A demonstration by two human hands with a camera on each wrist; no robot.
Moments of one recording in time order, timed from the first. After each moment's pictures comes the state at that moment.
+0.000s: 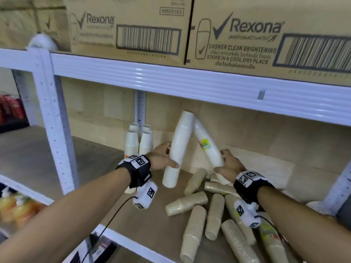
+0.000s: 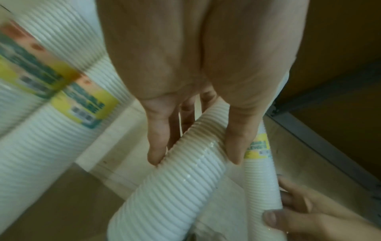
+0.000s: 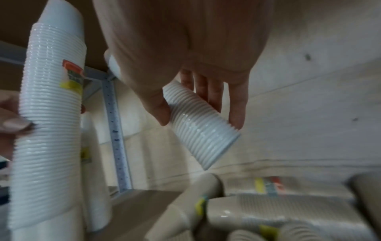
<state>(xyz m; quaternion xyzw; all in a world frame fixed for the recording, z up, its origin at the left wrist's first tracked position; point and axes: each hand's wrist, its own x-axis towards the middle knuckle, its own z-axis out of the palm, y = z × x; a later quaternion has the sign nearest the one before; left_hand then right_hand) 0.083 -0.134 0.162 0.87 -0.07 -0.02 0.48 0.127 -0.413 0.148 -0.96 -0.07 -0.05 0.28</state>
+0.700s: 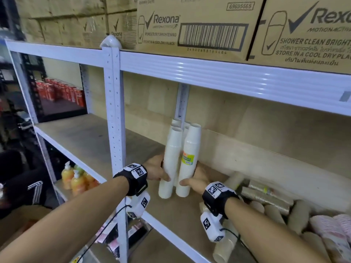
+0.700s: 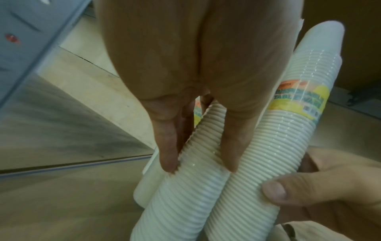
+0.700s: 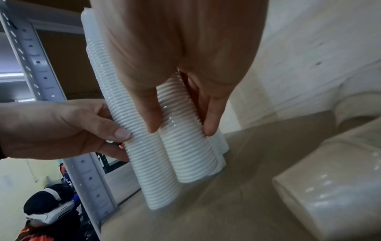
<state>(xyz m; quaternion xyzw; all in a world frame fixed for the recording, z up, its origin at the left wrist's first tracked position) 0.015 -0.023 0.106 0.89 0.06 -0.02 0.45 0.077 -0.214 0.080 -0.85 -0.22 0.10 0.47</state>
